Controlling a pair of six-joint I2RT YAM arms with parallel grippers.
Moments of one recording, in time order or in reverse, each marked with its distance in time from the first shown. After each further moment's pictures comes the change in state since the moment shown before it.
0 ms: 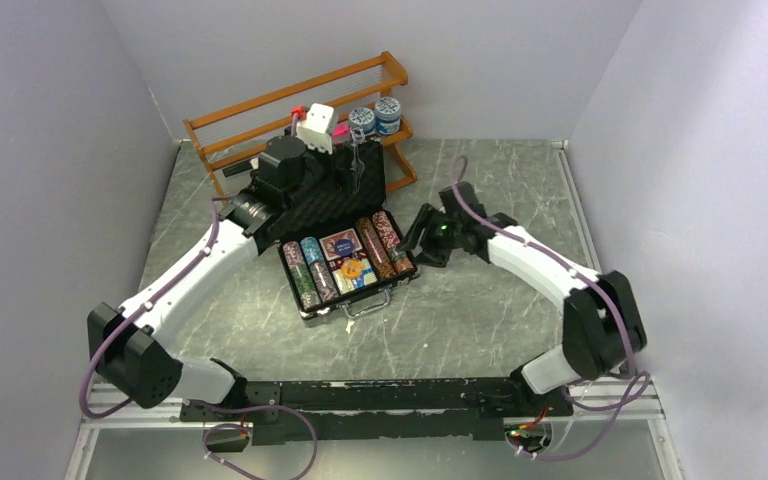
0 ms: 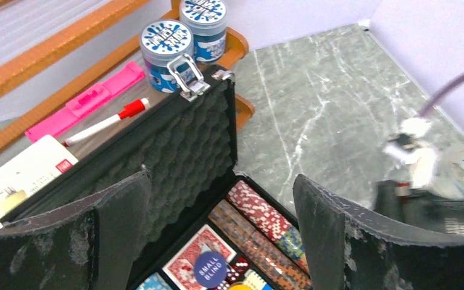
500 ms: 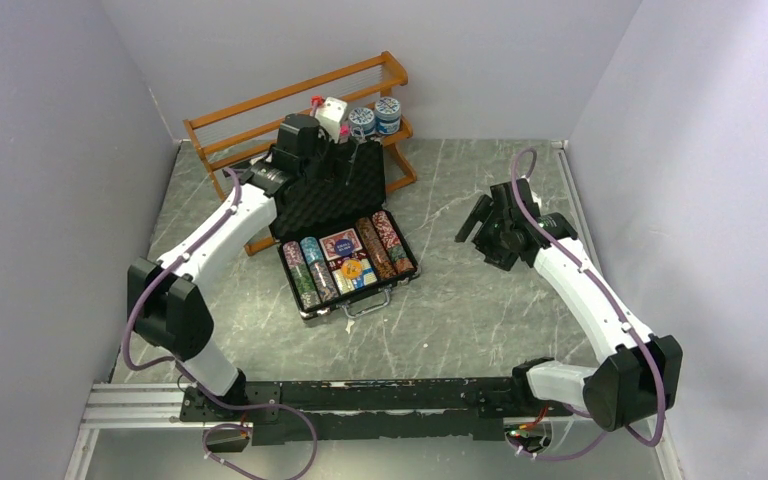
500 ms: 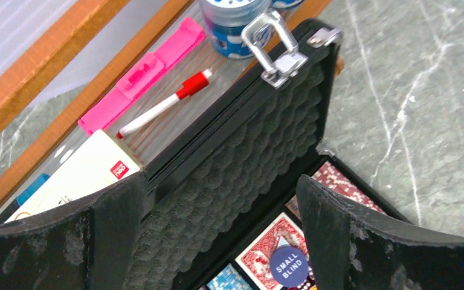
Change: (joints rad) left arm 0.083 0.259 0.211 -0.167 -0.050 0.197; right arm -0.200 -0.313 0.060 -0.418 0.359 -0.099
